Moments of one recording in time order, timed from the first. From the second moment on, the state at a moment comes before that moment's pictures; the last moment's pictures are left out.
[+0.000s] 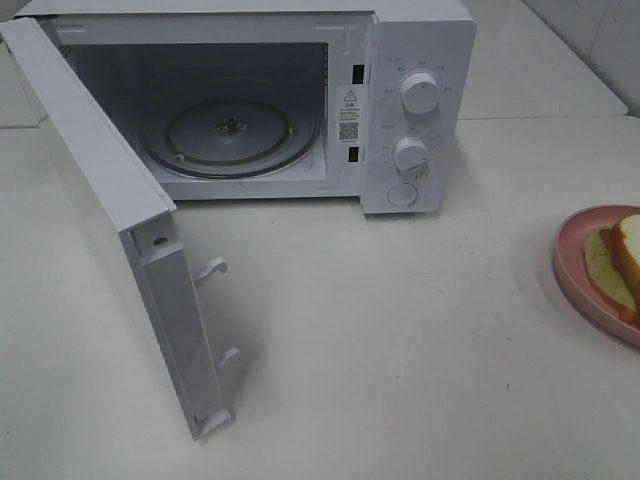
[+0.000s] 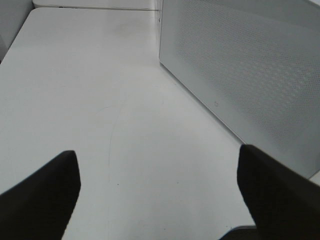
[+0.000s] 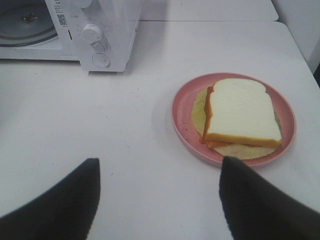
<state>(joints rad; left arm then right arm) 0.05 0.00 -0.52 -0.09 1.08 0.07 0.05 -0.01 -0.50 0.04 1.00 0.00</state>
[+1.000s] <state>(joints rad) 0.05 0.00 -0.44 -0.10 0.59 0.07 0.05 -0.01 -0.50 0.04 1.00 0.00</state>
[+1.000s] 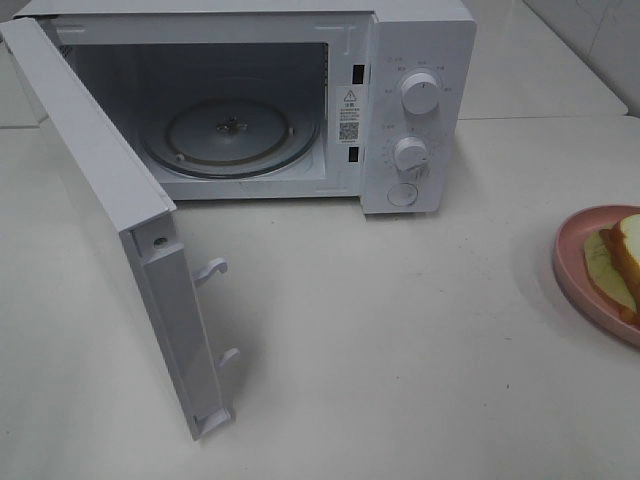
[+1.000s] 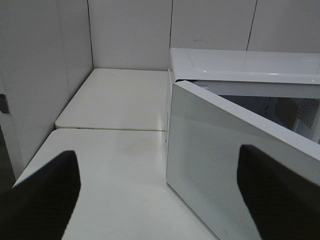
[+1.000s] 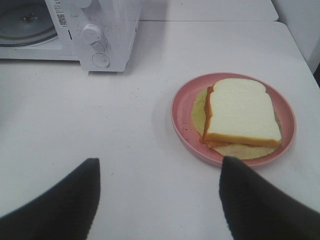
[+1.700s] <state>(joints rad) -0.17 0.30 -0.28 -0.10 0.23 0.07 0.05 -0.01 -0.50 0.04 1.00 0.00</state>
